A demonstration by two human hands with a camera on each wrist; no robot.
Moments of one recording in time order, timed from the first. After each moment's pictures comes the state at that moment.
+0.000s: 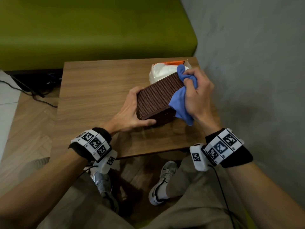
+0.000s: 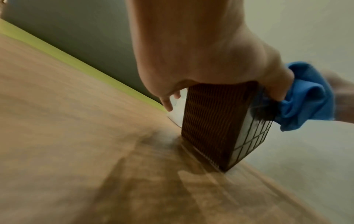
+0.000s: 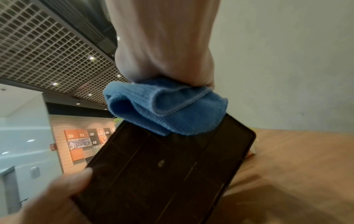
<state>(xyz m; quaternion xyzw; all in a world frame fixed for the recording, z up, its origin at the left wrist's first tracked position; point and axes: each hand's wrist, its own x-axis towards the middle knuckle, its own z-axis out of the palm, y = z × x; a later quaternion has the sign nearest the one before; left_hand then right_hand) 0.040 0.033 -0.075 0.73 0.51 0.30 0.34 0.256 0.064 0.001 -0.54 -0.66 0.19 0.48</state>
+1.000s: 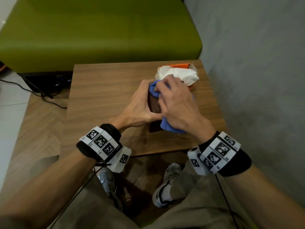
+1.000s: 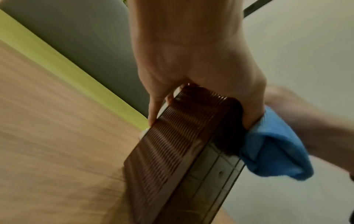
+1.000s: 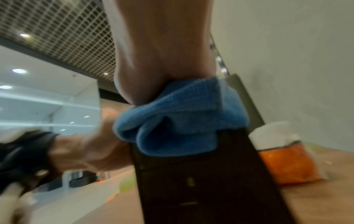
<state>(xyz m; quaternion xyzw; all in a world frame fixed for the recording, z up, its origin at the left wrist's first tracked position) 0.057 0.028 -0.023 0.71 0.48 0.39 0.34 0.210 0.038 0.012 -0.43 -0.88 0.02 0.21</state>
